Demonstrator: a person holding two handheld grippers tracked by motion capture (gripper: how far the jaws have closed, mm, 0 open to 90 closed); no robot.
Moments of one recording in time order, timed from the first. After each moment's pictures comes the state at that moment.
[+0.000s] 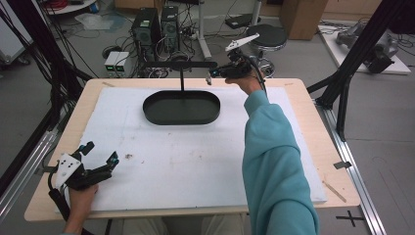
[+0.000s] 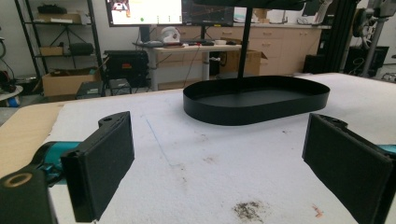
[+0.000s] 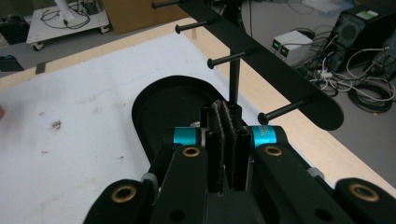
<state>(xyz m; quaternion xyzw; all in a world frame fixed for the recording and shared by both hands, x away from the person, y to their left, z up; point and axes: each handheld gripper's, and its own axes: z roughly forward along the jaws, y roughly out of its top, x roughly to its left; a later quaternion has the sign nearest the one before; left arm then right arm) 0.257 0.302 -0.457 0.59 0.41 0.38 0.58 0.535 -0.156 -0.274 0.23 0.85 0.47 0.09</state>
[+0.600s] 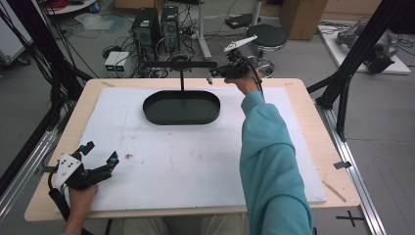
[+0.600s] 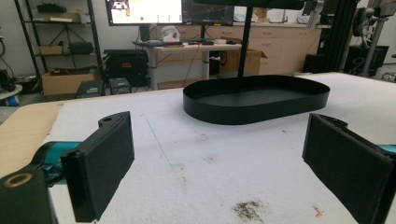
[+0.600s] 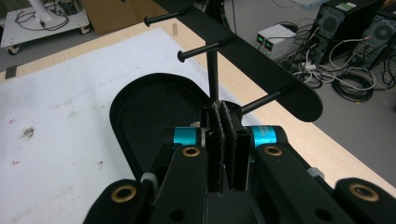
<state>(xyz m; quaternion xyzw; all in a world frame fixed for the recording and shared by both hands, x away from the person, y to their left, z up) 0.257 0.302 -0.457 0.59 0.41 0.38 0.58 0.546 -0.154 -0.284 0.26 0.84 0.46 0.10</state>
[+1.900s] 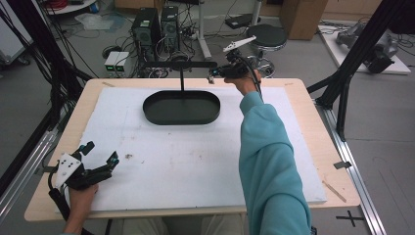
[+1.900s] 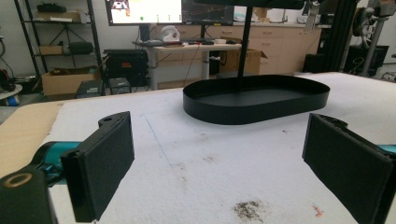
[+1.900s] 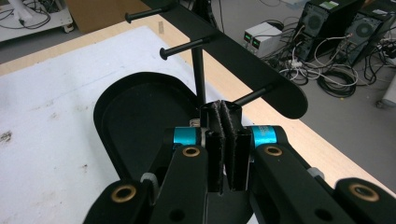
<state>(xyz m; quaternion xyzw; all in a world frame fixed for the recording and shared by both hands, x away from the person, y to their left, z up) 0.257 0.302 -0.457 0.59 0.41 0.38 0.58 0.548 -0.152 -0.287 0.27 0.84 0.45 0.13</state>
